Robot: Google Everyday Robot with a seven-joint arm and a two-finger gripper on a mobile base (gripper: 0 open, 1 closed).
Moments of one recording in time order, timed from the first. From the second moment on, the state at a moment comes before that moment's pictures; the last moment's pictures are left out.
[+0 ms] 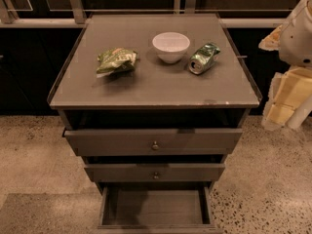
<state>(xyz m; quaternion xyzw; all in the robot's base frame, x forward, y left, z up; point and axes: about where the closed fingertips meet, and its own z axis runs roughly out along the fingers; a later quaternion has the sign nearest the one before) 0.438 -0.216 0.977 -0.60 0.78 -0.04 0.16</state>
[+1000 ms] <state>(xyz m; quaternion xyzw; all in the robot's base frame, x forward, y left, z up) 0.532 -0.136 0.947 -0.63 0.75 0.03 0.21</state>
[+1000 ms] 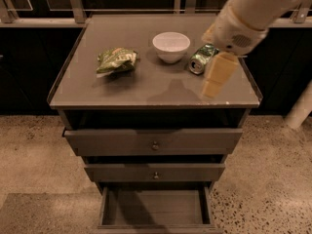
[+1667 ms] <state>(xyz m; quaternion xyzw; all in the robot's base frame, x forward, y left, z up) 0.587 -0.062 0.933 -0.66 0.71 0.04 0.23</state>
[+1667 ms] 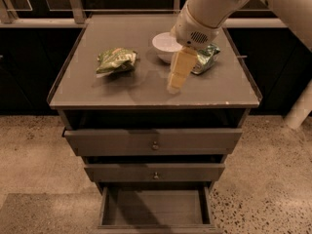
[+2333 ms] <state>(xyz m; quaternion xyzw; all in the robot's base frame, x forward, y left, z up) 0.639 -0.003 0.900 -0.69 0.67 0.09 0.25</state>
